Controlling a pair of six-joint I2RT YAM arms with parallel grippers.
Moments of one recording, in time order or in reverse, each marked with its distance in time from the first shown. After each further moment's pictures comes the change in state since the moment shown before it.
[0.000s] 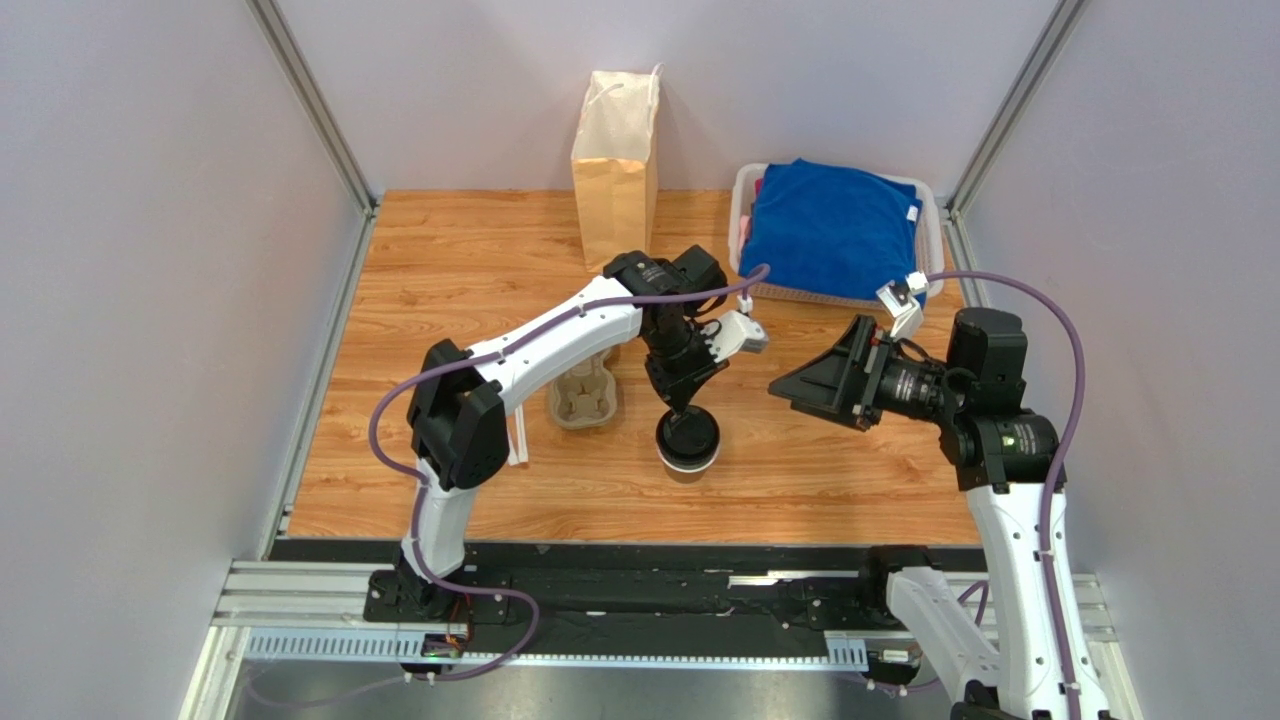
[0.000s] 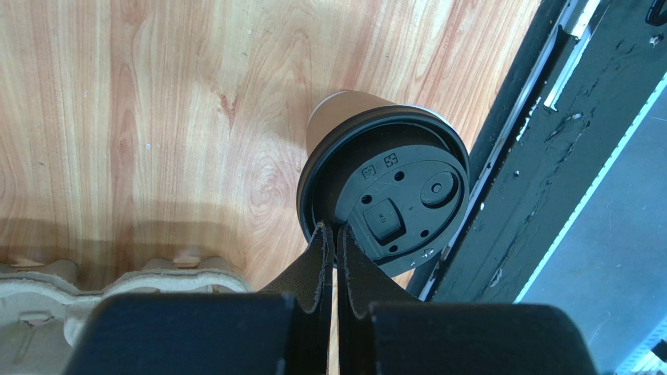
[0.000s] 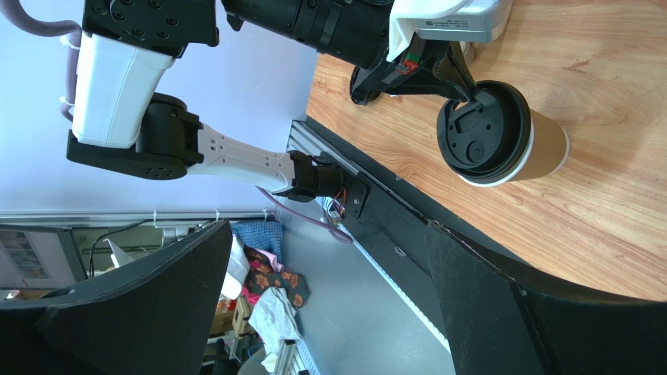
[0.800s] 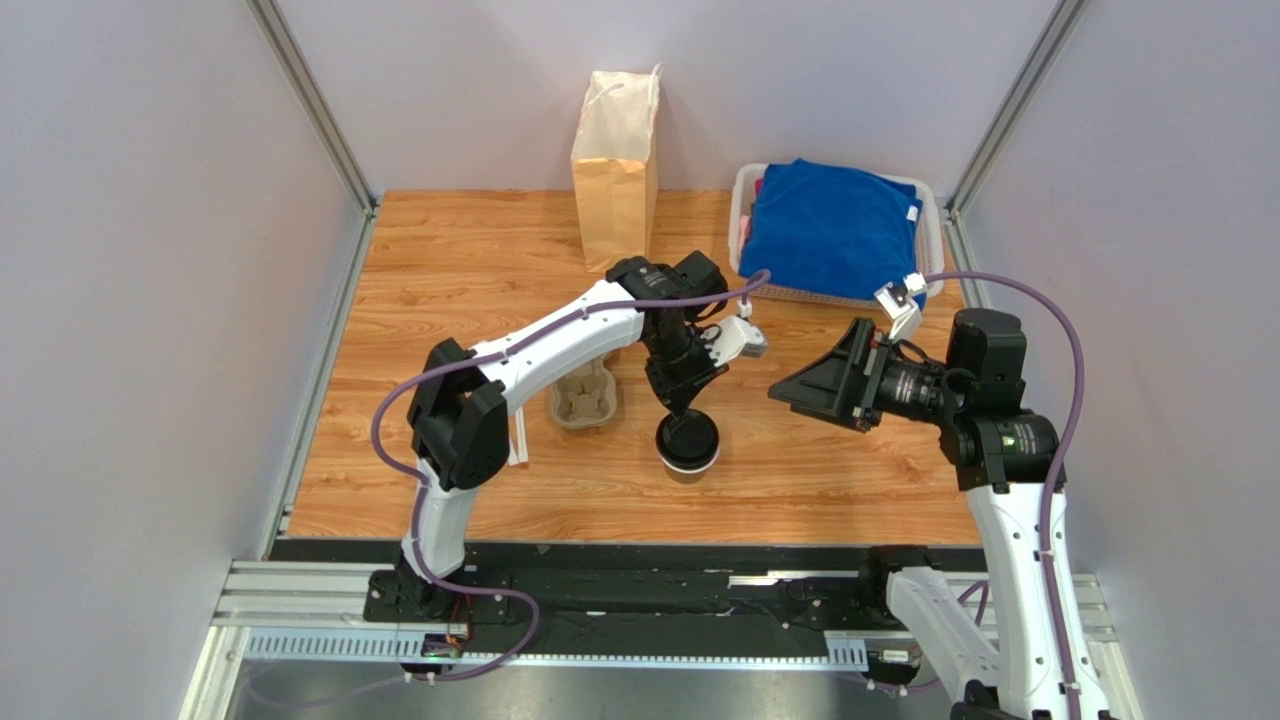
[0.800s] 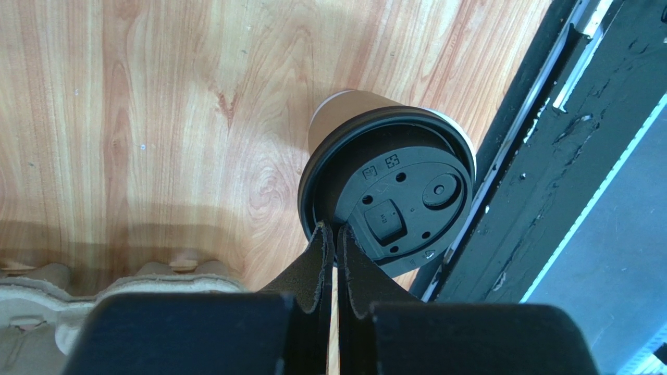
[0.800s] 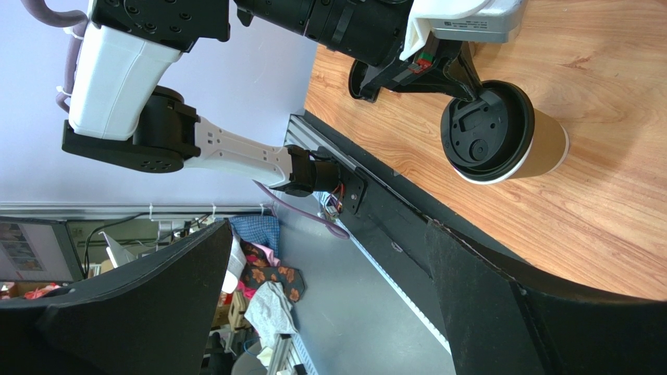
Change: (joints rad) left arm -0.004 0.000 -0.034 0.028 -0.011 -0.006; right arm 0.000 0.000 0.000 -0.014 -0.012 -0.027
